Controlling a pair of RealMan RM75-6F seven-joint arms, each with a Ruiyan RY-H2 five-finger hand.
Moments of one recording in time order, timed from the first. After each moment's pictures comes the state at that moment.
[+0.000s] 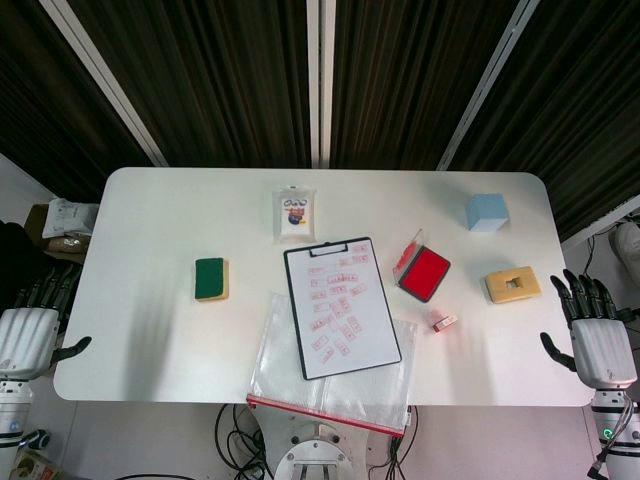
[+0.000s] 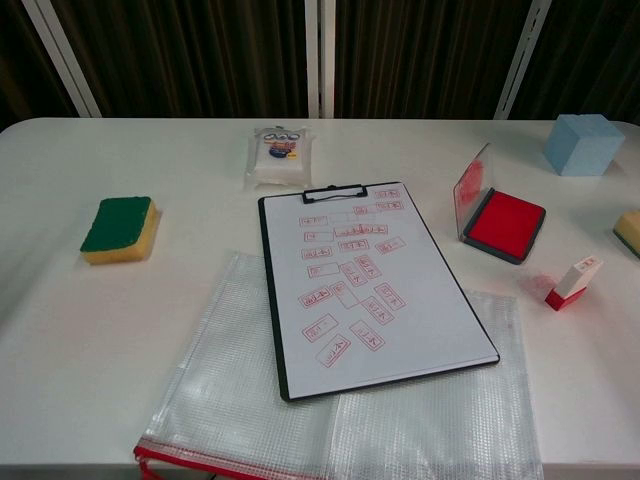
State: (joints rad) left arm -0.09 -1.09 -0.03 -1.67 1.50 1.50 0.17; right arm 0.07 -1.17 0.06 -1.54 -1.53 1.51 -0.06
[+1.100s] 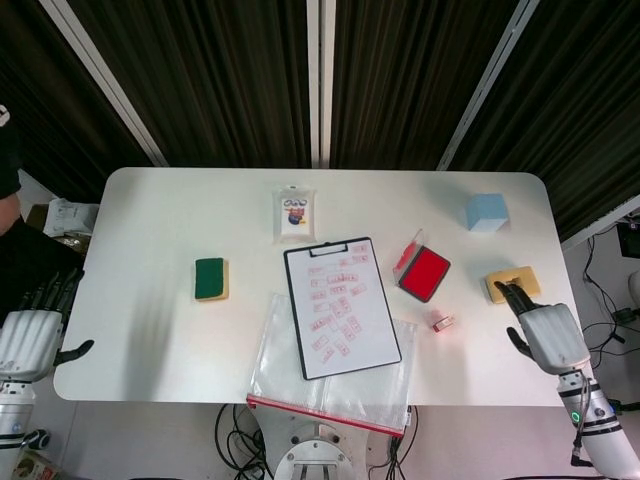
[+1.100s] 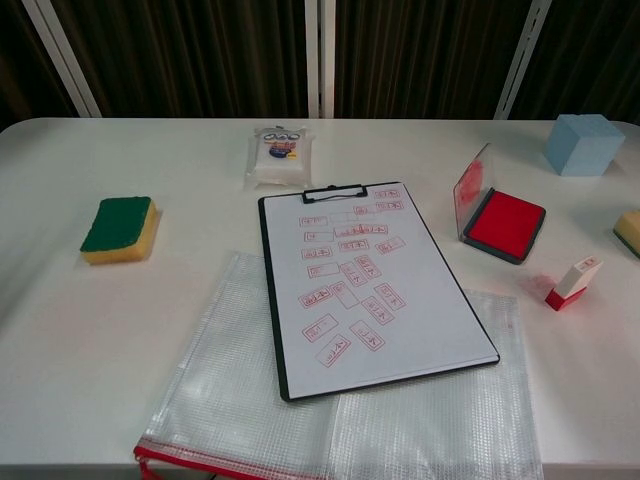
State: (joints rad) left arm -0.08 -1.09 -0.02 -1.67 1.50 1.48 0.16; right arm 0.19 -1.17 0.04 -1.56 -1.63 1.34 -0.26
